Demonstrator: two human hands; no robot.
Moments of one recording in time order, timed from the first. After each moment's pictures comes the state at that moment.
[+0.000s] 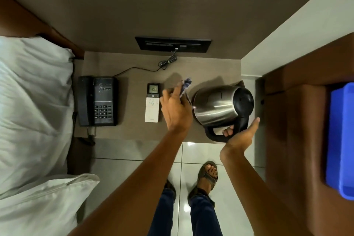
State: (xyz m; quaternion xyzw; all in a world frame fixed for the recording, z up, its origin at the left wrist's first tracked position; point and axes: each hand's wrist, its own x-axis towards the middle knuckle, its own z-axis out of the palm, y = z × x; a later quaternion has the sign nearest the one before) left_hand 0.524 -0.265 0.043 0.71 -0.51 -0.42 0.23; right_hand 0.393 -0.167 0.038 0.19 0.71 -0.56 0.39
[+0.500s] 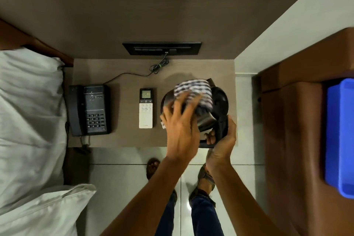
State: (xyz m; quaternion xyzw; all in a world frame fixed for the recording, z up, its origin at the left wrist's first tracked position) left_hand 0.513 -0.226 0.053 0.59 -0.70 -0.33 0.23; right_hand 0.415 -0.169 0.040 0.09 0.67 -0.57 0.47
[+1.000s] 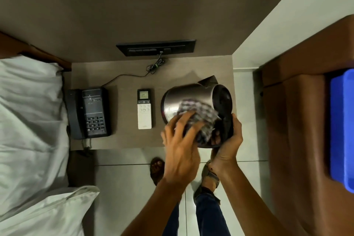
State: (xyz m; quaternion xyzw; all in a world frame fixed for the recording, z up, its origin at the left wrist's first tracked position) left_hand 0.518 -0.174 0.062 0.56 -0.74 -0.31 0.21; right_hand 0.397 -0.160 0.039 0.10 0.62 -0.59 0.50
